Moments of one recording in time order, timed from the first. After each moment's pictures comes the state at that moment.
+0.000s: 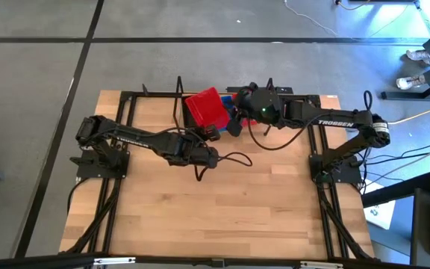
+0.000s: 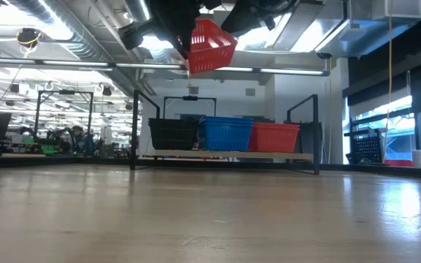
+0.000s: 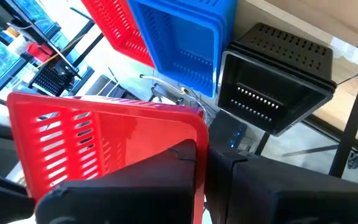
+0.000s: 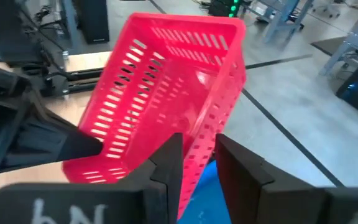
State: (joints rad) left arm -0.15 1.71 1.51 -0.90 -1.06 1.33; right arm -0.15 1.47 1.36 -0.29 0.34 0.00
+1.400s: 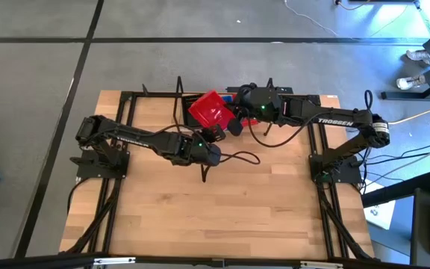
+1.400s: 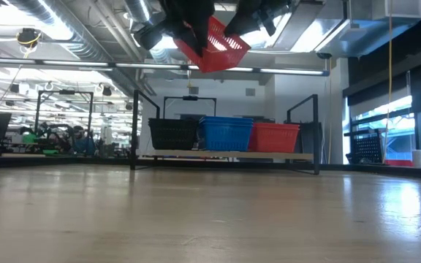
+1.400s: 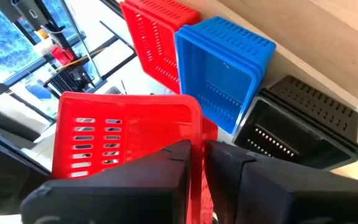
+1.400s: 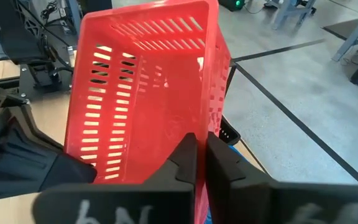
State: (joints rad) left arm -0.15 1.71 1.51 -0.72 -0.97 1.32; right arm -0.18 1.47 1.36 -0.33 0.28 0.05
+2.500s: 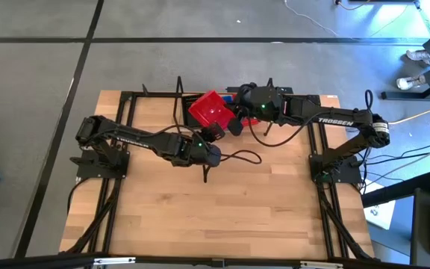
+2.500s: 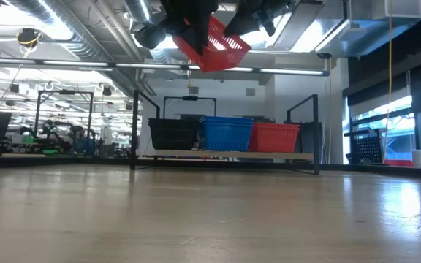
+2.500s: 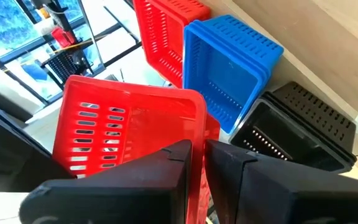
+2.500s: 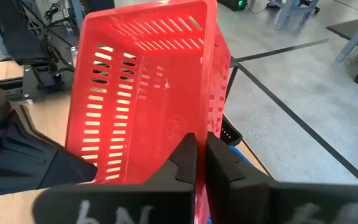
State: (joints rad) left arm -0.15 1.71 1.51 -0.69 -1.00 1.23; right arm -0.18 1.47 1.36 -0.33 0.26 0.05
